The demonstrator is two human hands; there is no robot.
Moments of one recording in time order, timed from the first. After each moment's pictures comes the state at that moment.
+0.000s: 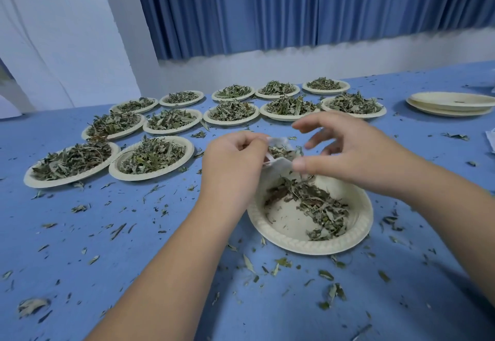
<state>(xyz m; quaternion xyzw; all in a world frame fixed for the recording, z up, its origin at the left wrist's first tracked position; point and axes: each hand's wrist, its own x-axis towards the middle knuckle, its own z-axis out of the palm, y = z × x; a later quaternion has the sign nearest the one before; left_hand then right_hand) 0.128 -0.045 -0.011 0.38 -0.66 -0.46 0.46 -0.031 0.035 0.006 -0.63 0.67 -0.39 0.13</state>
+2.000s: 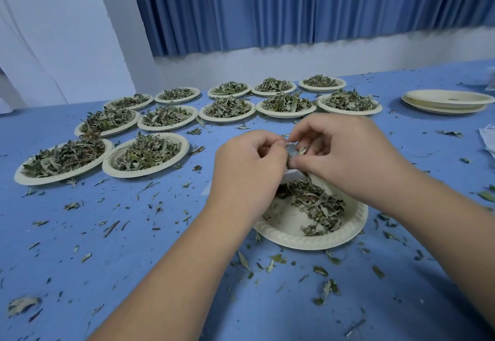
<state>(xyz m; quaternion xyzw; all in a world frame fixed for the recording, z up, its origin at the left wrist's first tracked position) 0.118 -0.029 -0.015 0.34 -0.74 -0.38 0.45 -0.008 0.040 0.007 -0.62 0.67 -0.42 0.02</state>
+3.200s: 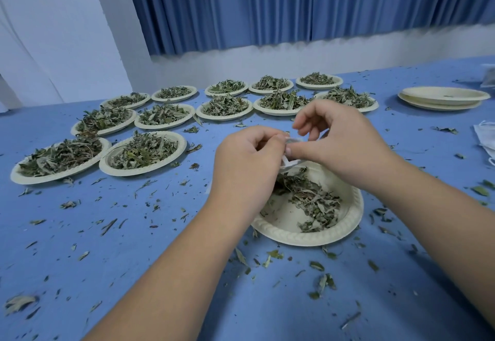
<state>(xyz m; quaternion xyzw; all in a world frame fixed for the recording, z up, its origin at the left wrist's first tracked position) 0.116 -0.025 -0.012 0.33 -0.71 -0.43 0.45 -0.021 0.026 0.001 -0.56 0.65 -0.50 0.09</state>
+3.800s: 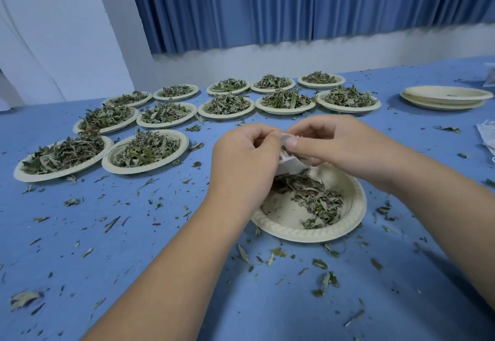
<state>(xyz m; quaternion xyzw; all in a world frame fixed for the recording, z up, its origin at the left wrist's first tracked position) 0.120 -0.029 -0.012 0.34 -0.72 -0.40 0.45 -0.028 0.030 0.001 -0.57 0.64 -0.45 0.26</state>
